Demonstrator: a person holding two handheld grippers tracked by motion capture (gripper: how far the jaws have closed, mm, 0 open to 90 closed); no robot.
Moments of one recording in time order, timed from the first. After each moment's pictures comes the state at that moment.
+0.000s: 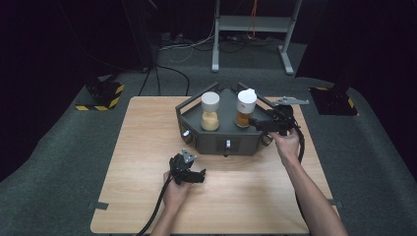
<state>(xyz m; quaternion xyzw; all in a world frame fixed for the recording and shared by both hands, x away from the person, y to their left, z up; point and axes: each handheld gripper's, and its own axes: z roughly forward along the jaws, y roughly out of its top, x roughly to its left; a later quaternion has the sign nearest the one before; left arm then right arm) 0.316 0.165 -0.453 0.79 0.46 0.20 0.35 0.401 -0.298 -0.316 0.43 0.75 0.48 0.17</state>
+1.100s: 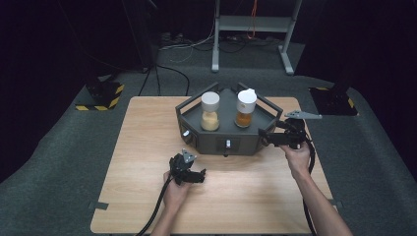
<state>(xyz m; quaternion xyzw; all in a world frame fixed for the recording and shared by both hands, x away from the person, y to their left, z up) 0.316 0.165 -0.453 0.79 0.46 0.20 0.35 0.372 -0.330 -0.340 0.43 0.74 0.48 0.16</state>
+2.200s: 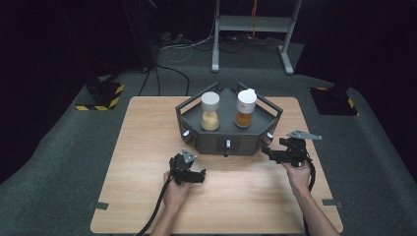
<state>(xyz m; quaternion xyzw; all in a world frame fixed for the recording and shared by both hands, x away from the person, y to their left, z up) 0.316 0.164 -0.453 0.79 0.46 0.20 0.35 0.345 -0.340 -0.394 0.46 0.74 0.47 0.17</state>
